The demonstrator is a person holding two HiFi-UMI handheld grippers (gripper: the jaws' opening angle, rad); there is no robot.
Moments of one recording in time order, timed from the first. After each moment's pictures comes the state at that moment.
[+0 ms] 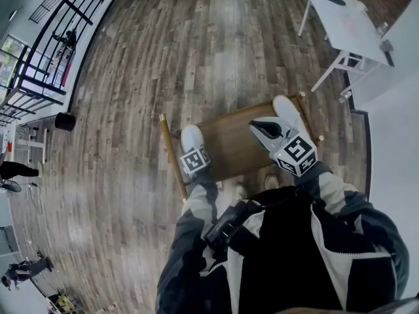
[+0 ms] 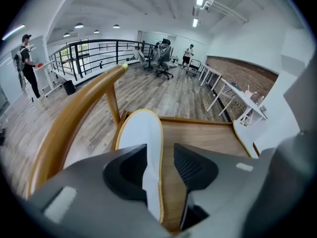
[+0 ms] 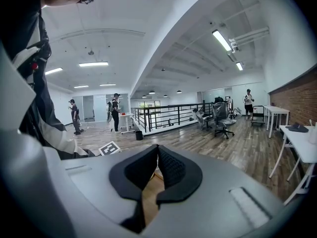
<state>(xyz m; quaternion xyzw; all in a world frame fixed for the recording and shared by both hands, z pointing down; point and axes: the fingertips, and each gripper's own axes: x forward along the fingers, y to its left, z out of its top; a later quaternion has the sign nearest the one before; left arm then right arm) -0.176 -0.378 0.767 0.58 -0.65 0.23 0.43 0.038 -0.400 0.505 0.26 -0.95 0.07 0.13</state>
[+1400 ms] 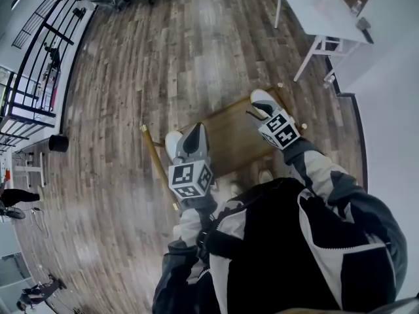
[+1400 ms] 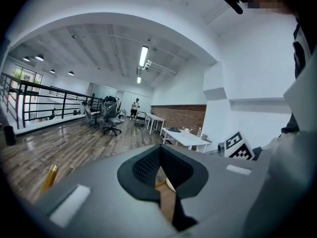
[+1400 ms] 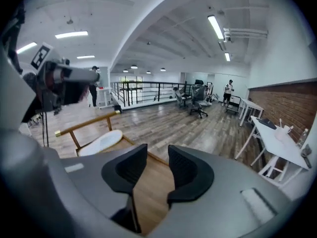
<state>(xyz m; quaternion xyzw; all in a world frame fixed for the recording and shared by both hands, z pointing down) -0.024 -0.403 0.479 0.83 -0.54 0.03 0.14 0.132 -0.454 0.600 0.37 -0.88 0.09 0.29</state>
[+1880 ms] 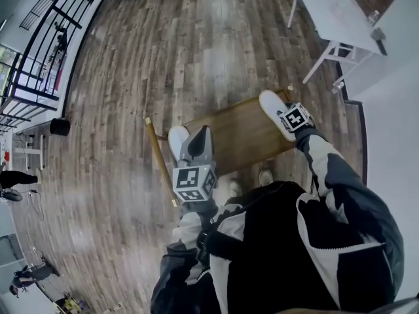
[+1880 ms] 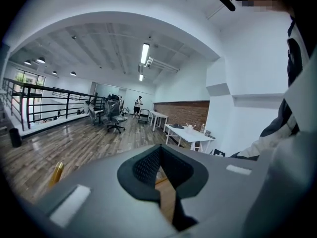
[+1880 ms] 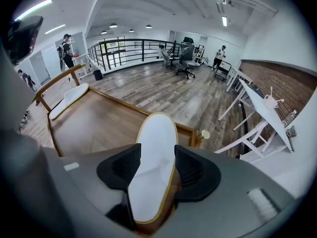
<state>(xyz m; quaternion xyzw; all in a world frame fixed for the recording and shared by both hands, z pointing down) -0.026 -0.398 0.492 0.82 -0.55 0.05 0.15 0.270 -0.496 0.766 0.41 -0.75 0.21 0.49</state>
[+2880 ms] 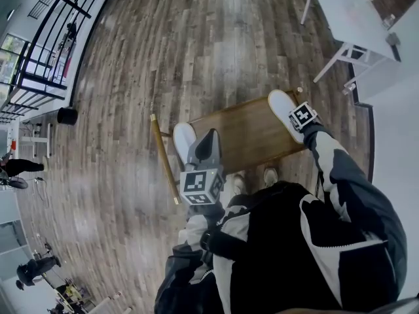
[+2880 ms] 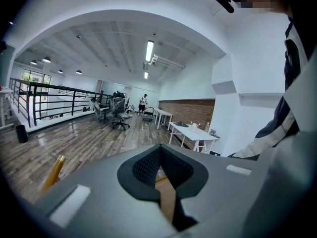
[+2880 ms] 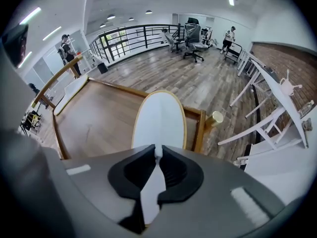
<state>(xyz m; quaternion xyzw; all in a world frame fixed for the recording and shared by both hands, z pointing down) -0.019 -0.407 0.501 0.80 -0.57 0.06 0.17 0.282 -0.509 0.810 0.34 -0.74 0.26 0.52</state>
